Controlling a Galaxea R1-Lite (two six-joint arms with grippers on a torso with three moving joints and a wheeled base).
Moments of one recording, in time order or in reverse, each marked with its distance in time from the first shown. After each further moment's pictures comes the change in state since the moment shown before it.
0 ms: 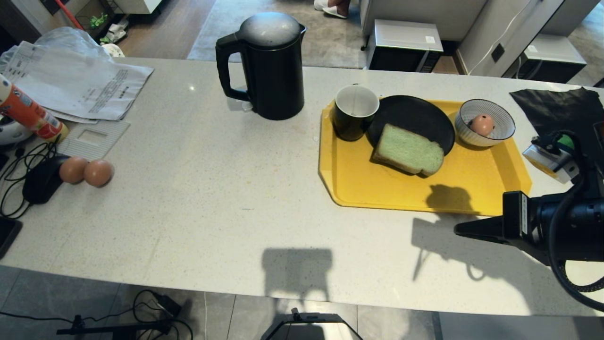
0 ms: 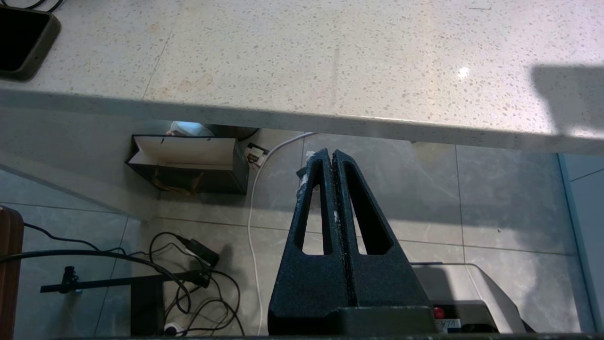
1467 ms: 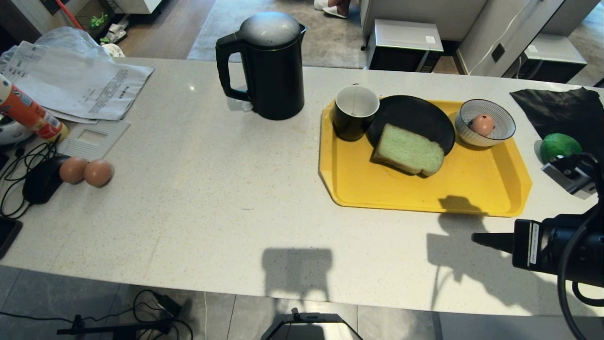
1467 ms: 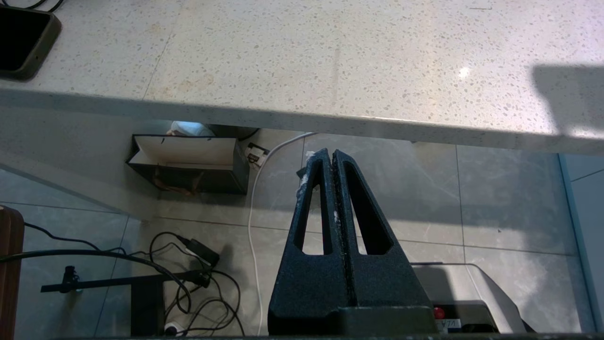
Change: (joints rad) left arm 0.000 0.000 0.000 0.000 0.000 0.000; right arm -0.012 -0.079 0.215 -0.212 -0.145 -0.181
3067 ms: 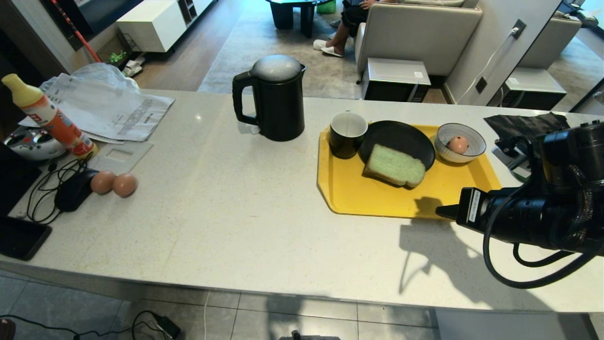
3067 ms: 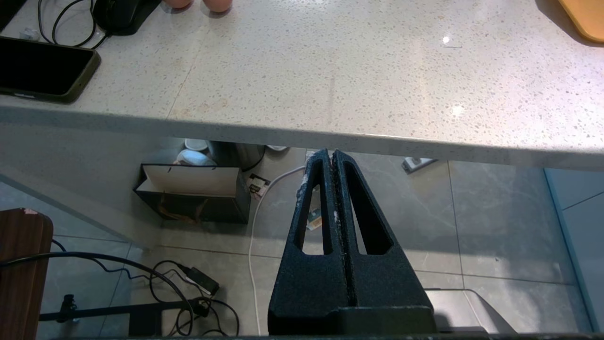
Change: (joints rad) left arm 0.000 0.000 0.000 0.000 0.000 -0.001; right arm -0.016 0.229 -0.119 -0.128 -0.011 0.080
